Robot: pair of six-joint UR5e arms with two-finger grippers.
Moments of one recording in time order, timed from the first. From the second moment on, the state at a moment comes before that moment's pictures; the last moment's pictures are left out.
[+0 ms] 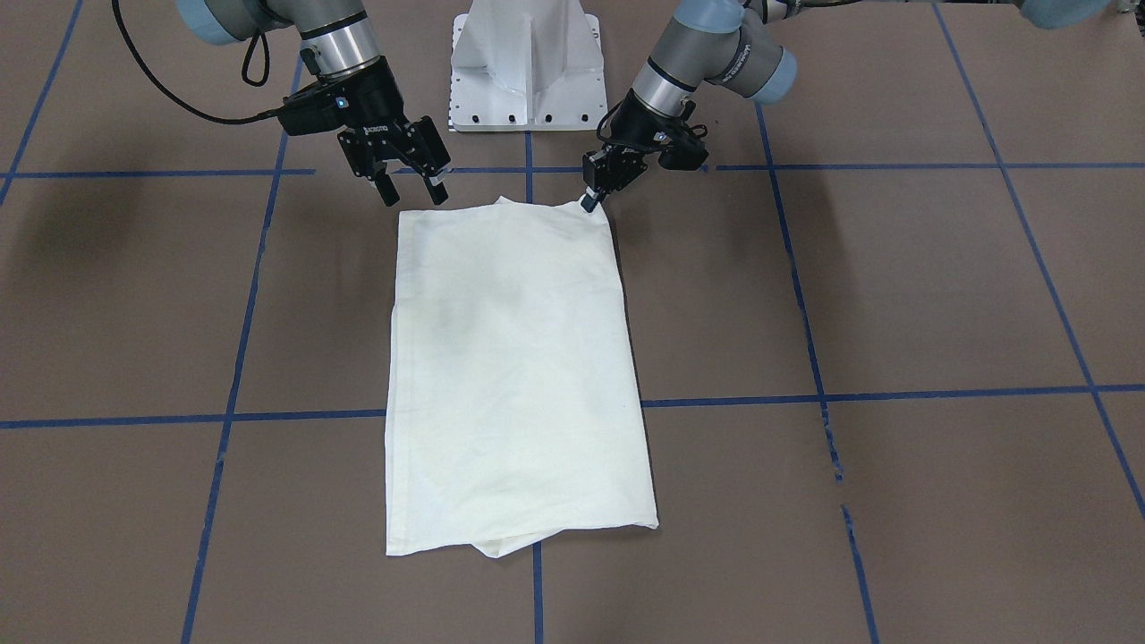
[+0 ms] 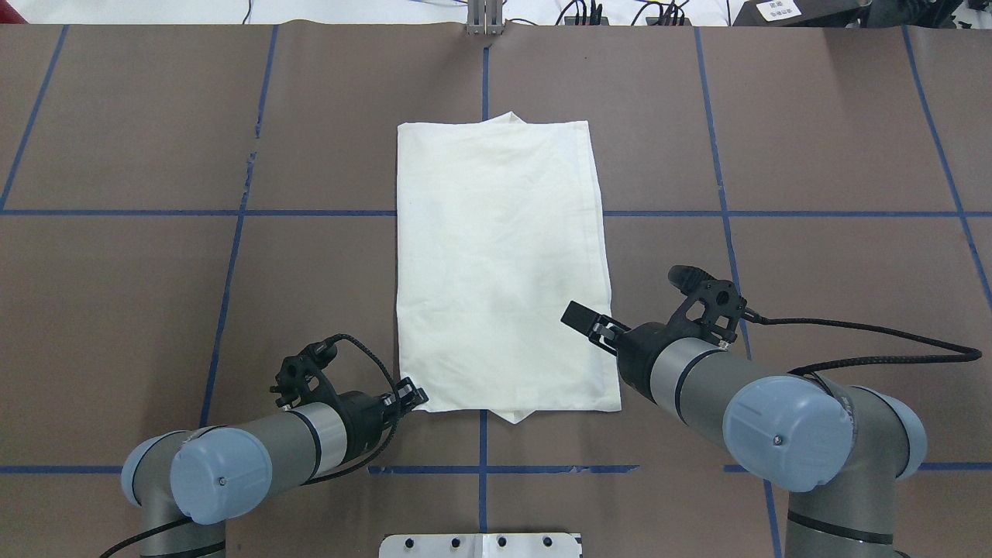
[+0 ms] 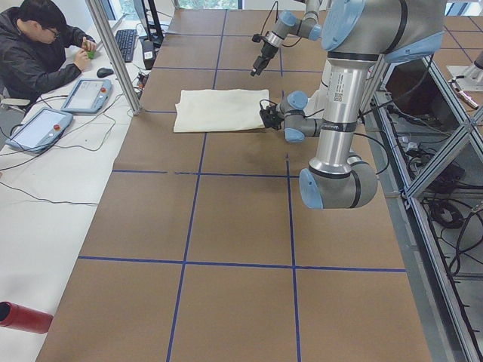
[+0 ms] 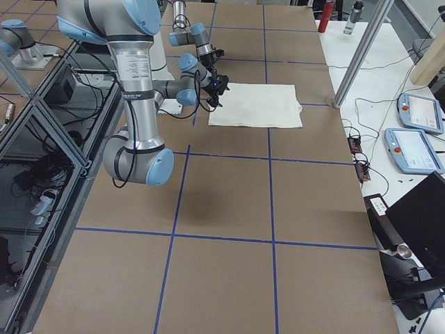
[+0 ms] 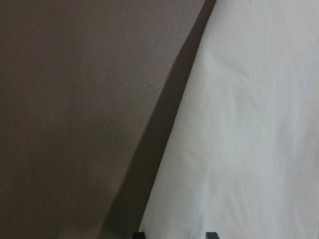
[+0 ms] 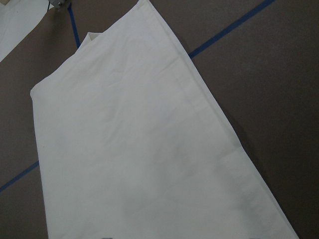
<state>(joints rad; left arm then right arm) -0.17 -1.87 -1.78 -2.40 -1.37 -1.99 0.26 -1.36 2.08 -1.16 1.29 1.89</state>
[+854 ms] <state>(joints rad) -0.17 -1.87 -1.79 -2.40 -1.37 -1.98 0.22 -1.18 1.93 -1.47 1.33 2.09</state>
